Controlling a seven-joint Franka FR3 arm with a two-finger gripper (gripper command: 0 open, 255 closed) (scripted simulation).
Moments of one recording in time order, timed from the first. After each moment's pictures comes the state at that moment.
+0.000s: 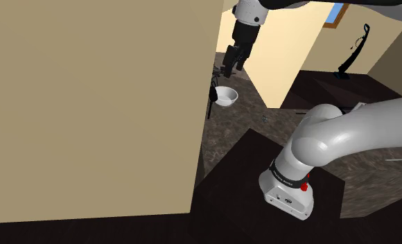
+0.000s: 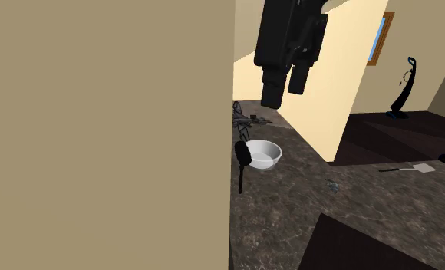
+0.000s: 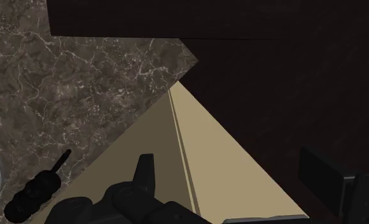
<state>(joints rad) -0.02 -0.77 -0.03 -2.45 0.04 1.71 -0.08</state>
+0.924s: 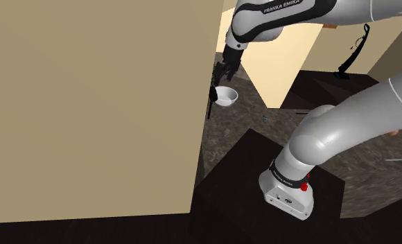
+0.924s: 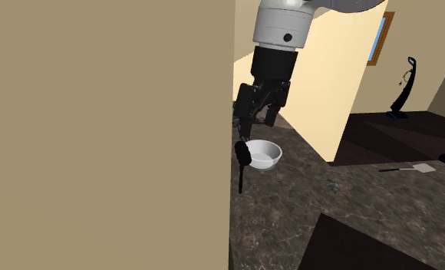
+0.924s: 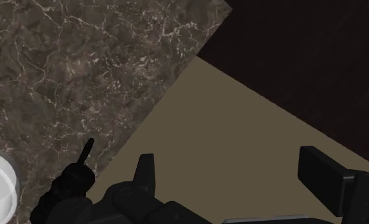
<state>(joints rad) -0.09 -0.48 -0.17 -2.52 0.02 2.13 -0.16</state>
